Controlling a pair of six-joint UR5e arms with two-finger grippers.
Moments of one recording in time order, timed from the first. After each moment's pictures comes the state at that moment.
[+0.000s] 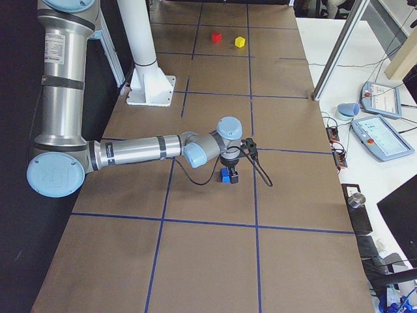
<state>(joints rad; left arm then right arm) -1.47 -1.46 -1.72 -1.44 -2.34 0.12 1.14 -1.68 1.75 -1.10 2.27 0.38</state>
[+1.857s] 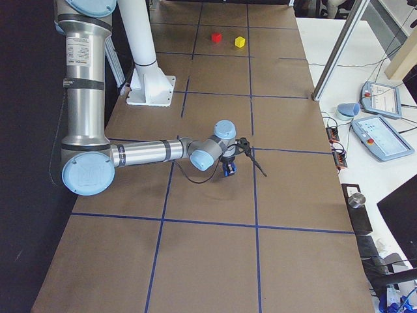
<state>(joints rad) -1.46 -1.45 -1.72 -1.44 -2.34 0.12 0.93 -1.60 1.66 -0.93 2.13 0.58</state>
